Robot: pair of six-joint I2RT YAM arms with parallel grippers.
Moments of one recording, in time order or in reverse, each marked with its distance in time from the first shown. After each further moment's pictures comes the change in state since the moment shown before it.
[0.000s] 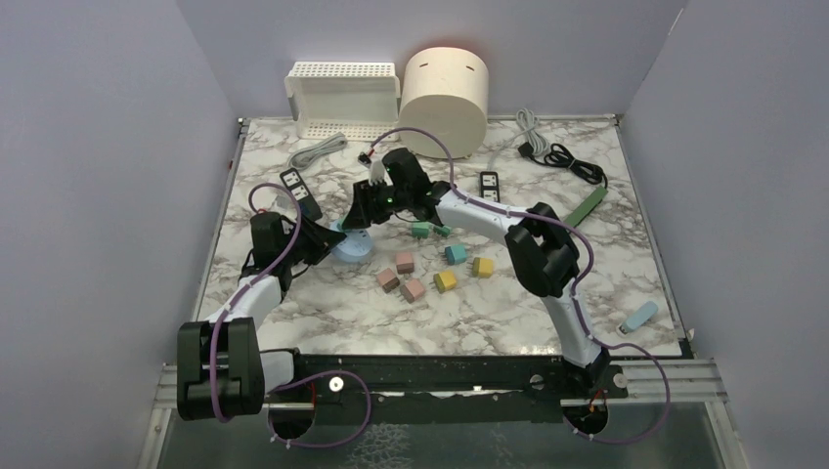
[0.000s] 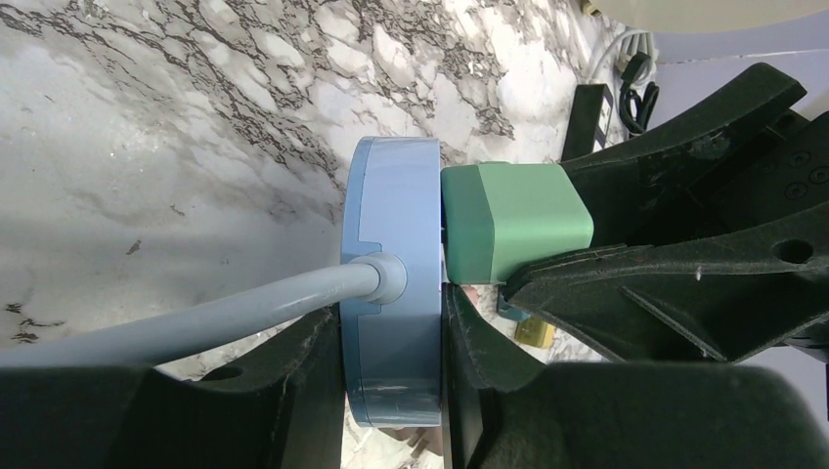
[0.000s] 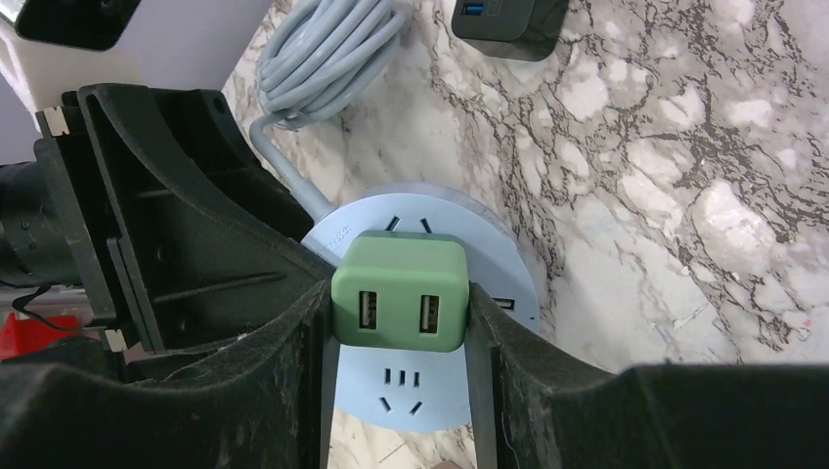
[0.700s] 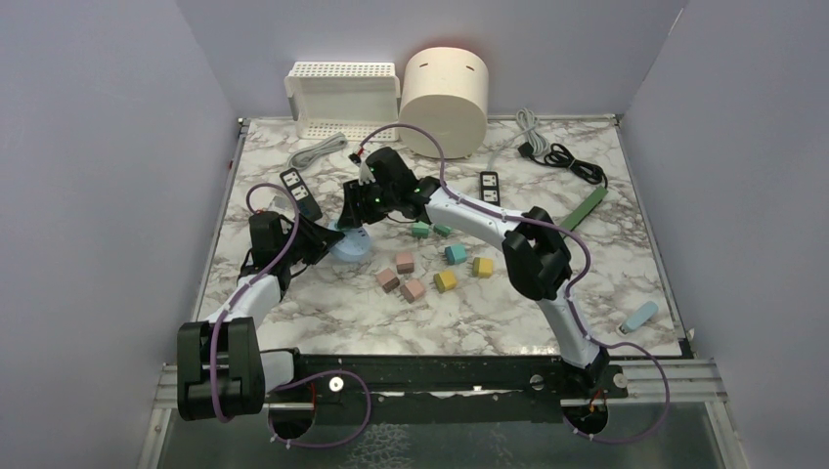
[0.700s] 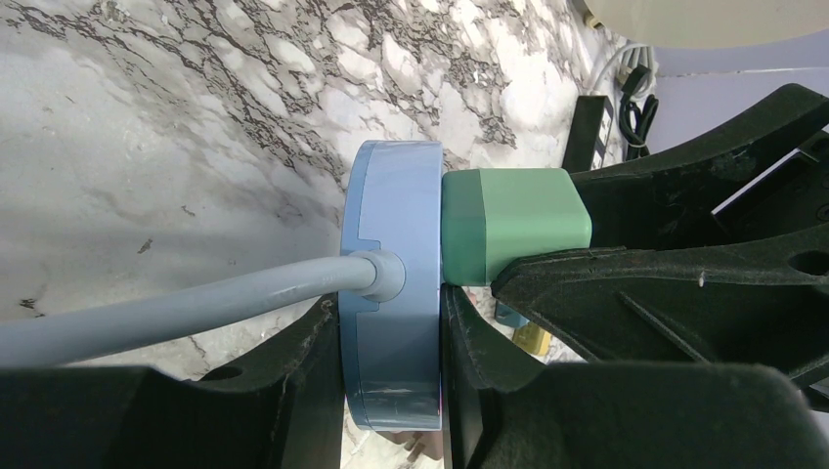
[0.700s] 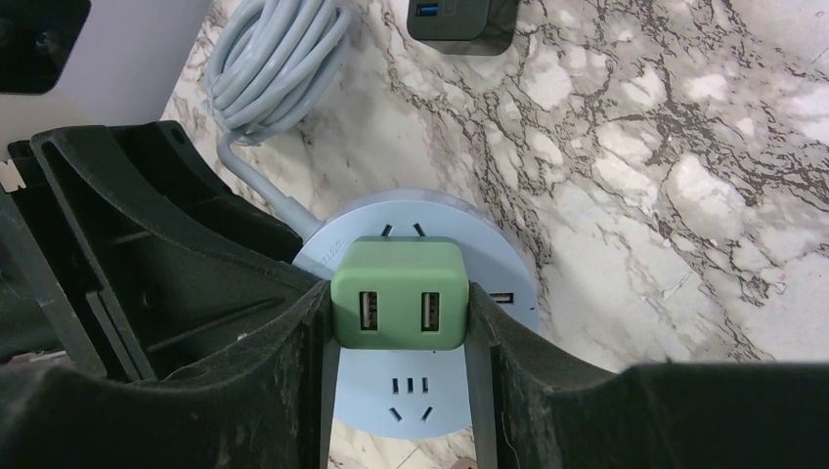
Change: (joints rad) left arm 0.003 0.000 0.006 -0.013 -0.007 -0.004; right arm 0.055 0.032 0.157 -0.222 0.200 0.010
